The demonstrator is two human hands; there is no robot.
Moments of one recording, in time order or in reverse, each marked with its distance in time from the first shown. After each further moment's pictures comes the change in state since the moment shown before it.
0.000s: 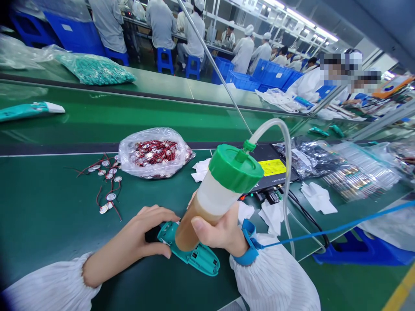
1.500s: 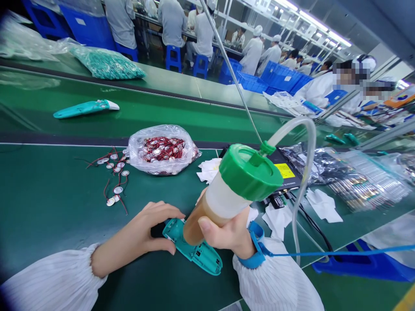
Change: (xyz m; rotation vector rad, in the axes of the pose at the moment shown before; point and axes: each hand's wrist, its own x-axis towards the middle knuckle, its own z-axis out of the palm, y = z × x) left_hand 0.001 -0.003 0.005 -0.008 0.038 0.031; right_hand 0.001 -0.003 -0.001 -0.117 -0.009 -0.061
